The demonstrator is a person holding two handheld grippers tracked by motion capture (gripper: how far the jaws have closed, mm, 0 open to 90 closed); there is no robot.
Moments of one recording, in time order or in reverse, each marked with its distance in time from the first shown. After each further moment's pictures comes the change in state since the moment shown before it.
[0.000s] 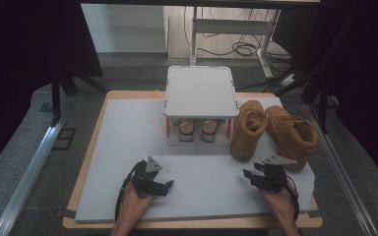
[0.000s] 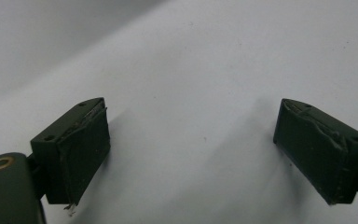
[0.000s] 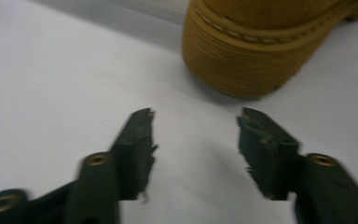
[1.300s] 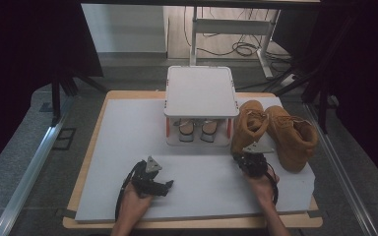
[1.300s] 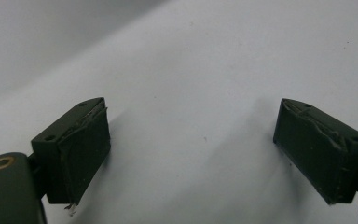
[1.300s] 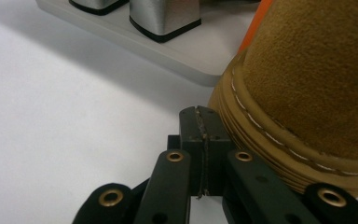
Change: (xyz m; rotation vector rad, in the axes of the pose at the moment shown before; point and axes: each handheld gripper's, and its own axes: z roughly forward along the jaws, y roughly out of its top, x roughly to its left) left arm 0.000 0.000 0.000 -0.001 0.001 -0.002; right arm 0.016 0.032 0.052 -0.060 -0.039 -0.087
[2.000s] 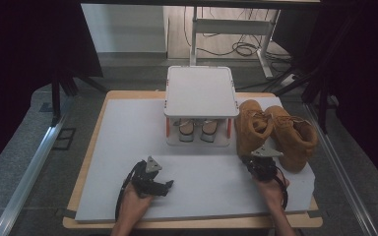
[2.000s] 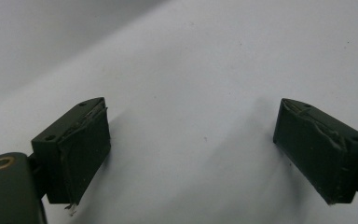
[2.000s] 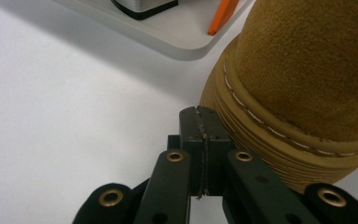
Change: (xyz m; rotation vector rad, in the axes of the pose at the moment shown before) left arm 0.000 0.000 0.000 0.000 0.001 0.000; right arm -0.014 -0.013 -0.020 0.025 -0.032 -0.020
